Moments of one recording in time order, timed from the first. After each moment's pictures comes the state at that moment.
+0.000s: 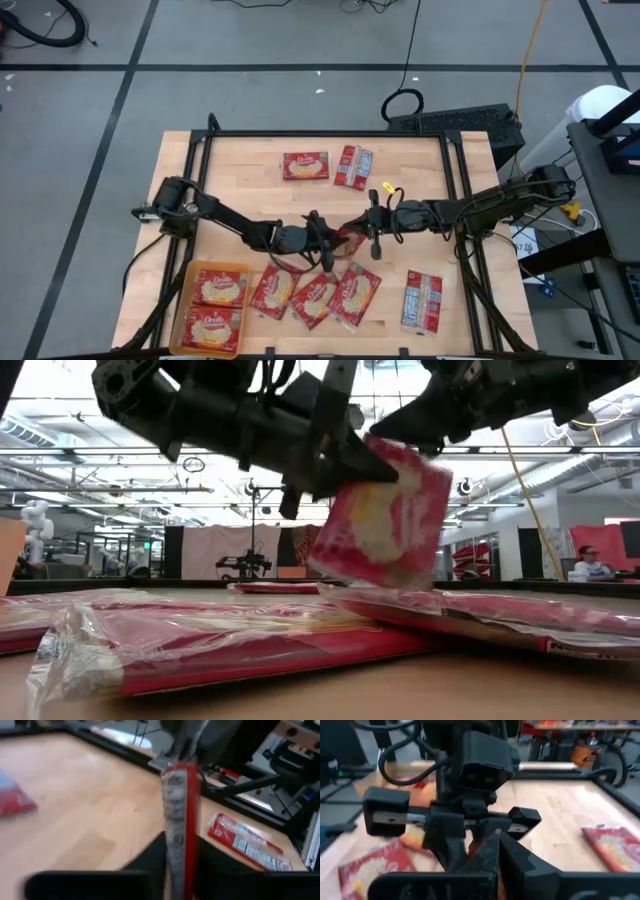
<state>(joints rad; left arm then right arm) -0.23 1.92 0.92 0.76 -0.37 -0.42 0.15 1.29 0.54 0.51 0.14 0.06</state>
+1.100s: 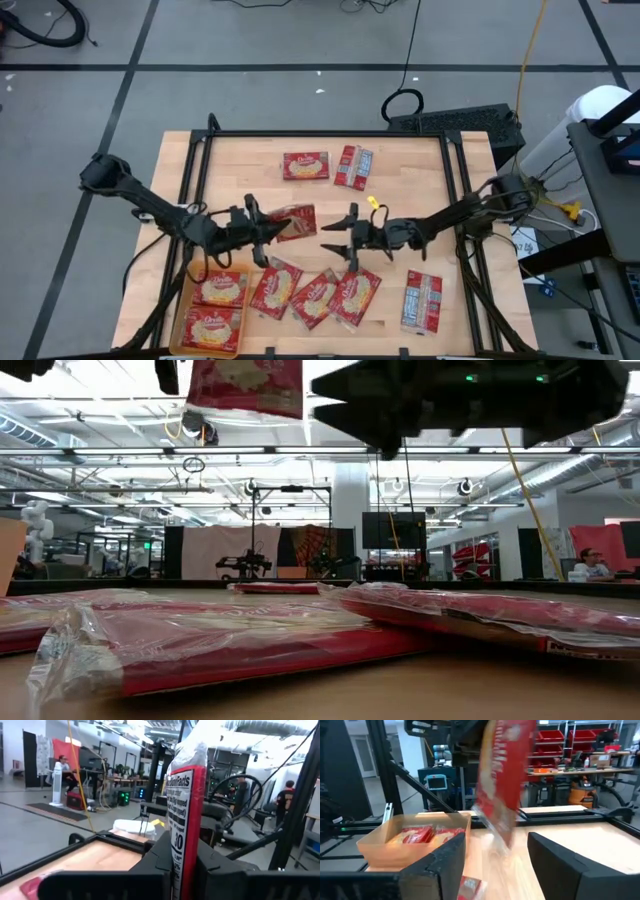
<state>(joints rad) -0.47 1.24 0.53 0.97 -0.72 -0.02 0.24 1.70 0.64 1.08 0.26 0.08</state>
